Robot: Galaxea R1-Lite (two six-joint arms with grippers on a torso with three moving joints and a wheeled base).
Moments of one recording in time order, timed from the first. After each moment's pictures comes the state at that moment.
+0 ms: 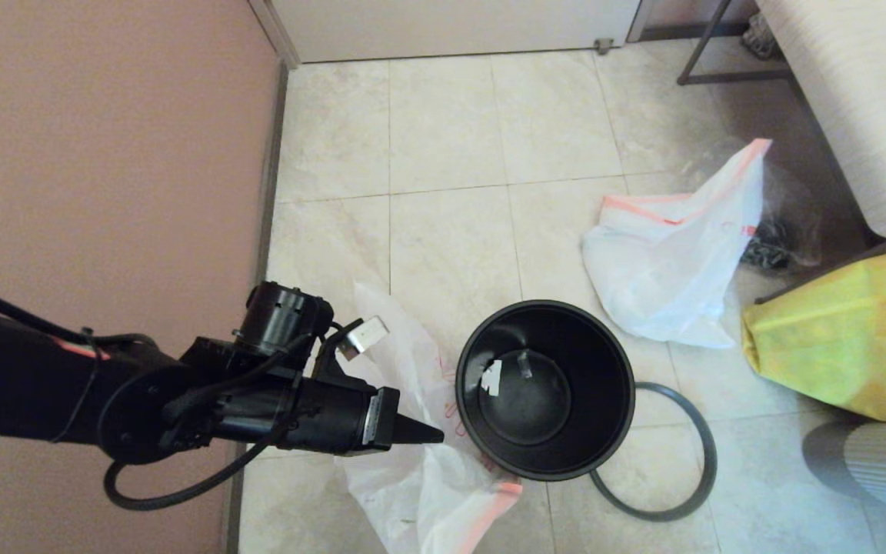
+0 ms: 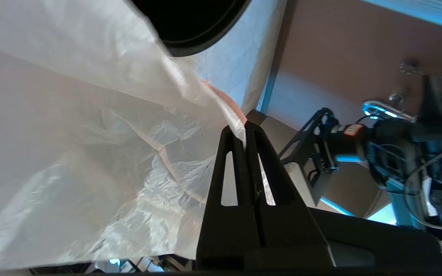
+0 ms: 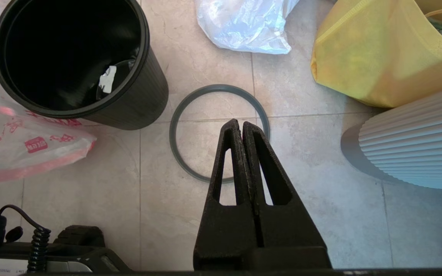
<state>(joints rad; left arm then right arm) -0.49 1.73 -0.84 -0.13 -0.65 -0.37 0.01 0.00 0.00 0.00 0.02 -0.01</state>
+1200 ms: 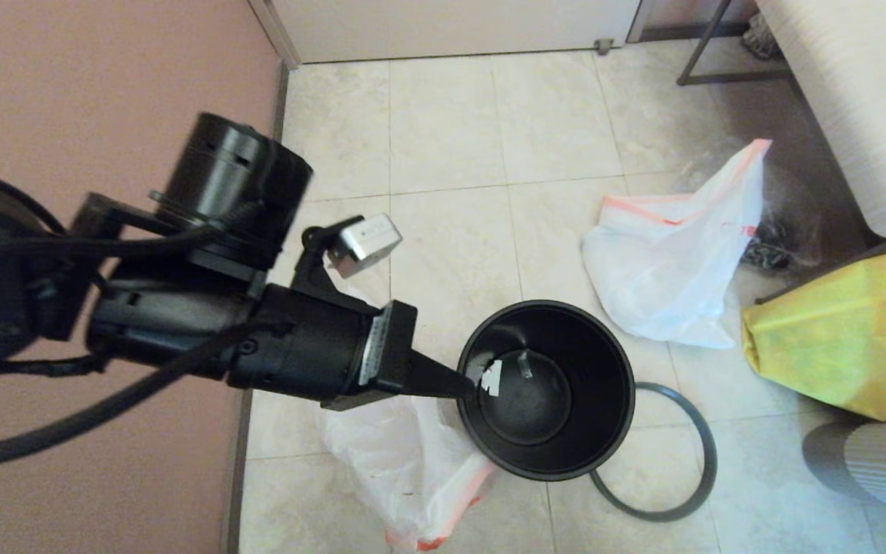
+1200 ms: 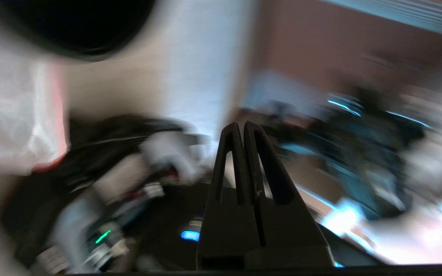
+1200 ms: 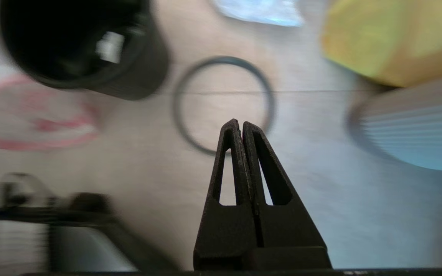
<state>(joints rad) -0.70 1.57 -1.25 0.37 -0.46 -0.49 0.01 0.10 -0.13 0.16 0.06 -0.02</state>
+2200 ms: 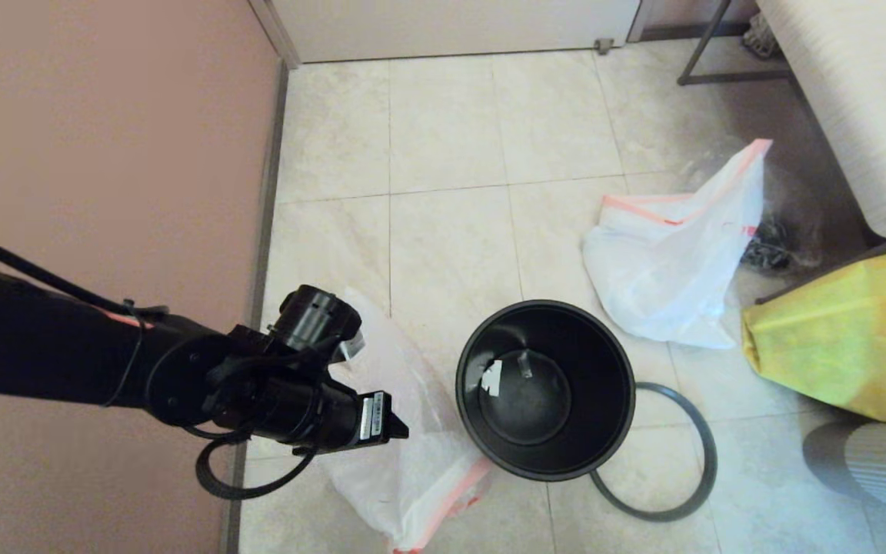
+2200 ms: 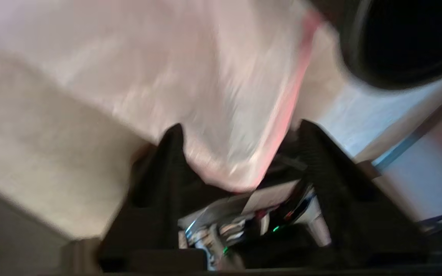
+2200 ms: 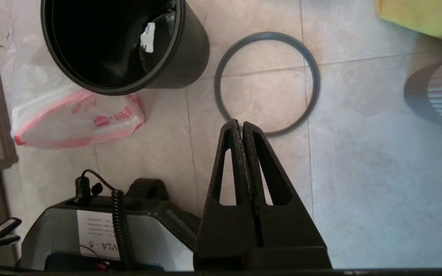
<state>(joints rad) -0.51 1.81 -0.97 0.16 -0.08 -0.45 0.01 0.36 -0.23 0.13 0.14 0.13</state>
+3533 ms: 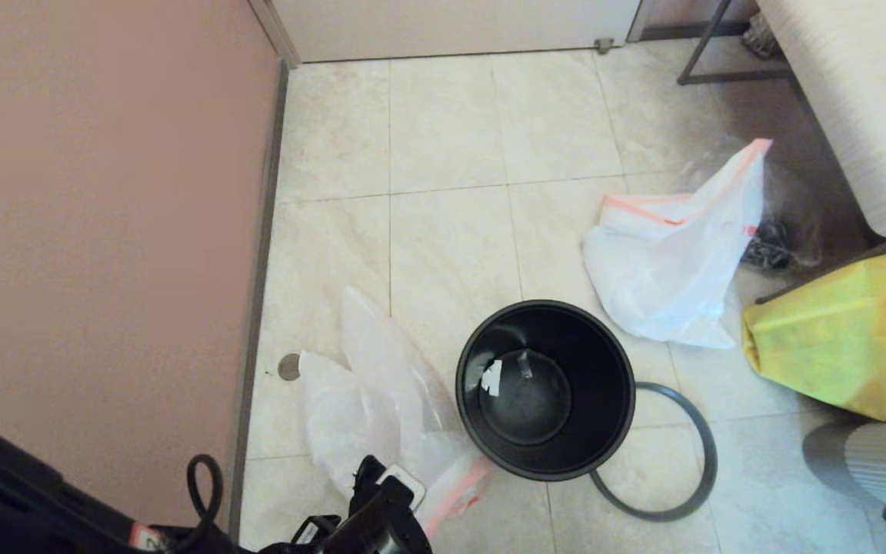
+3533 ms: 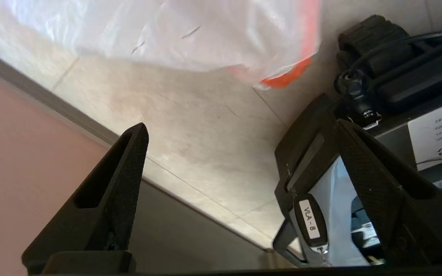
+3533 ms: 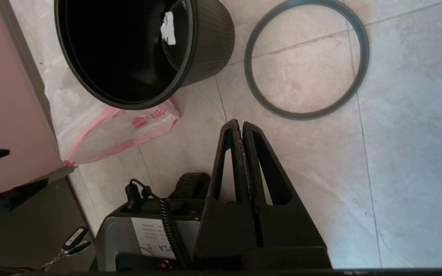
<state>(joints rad) -1.01 1.80 -0.51 -0.17 0.54 -0.21 0.01 0.73 -0.23 -0.13 0.21 0.33</state>
